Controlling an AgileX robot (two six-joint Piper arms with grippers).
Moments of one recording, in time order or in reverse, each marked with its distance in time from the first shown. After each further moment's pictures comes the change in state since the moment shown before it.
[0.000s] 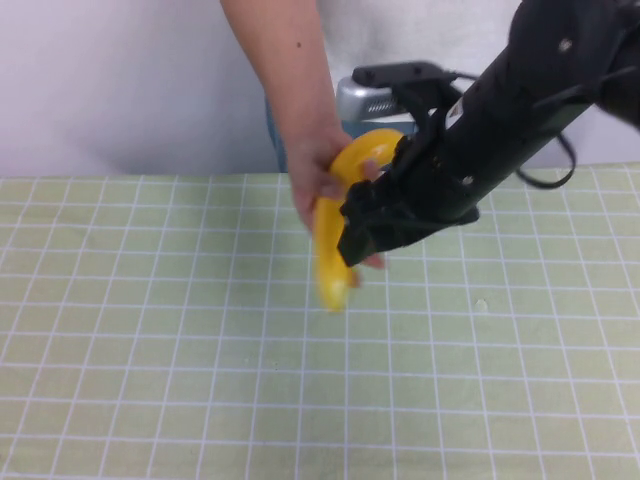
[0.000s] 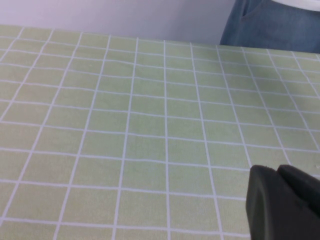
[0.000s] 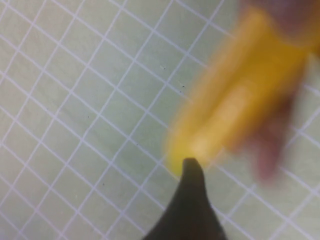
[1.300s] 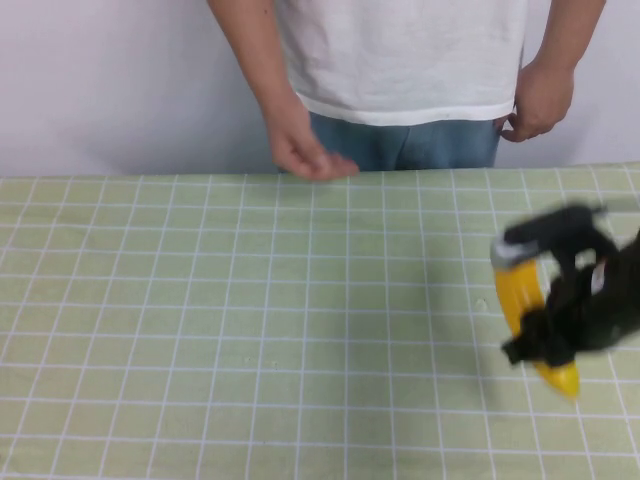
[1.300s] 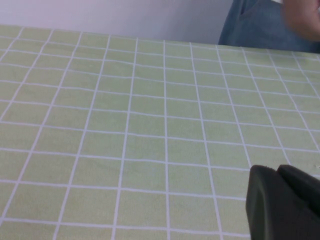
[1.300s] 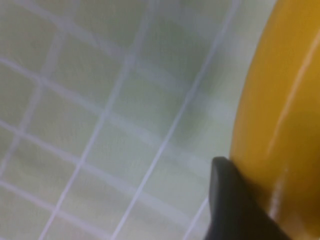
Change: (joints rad) right arm -0.162 -0.213 0.691 -0.278 -0.409 -0.007; left arm 0.000 0.000 0.000 0.000 0.000 0.000
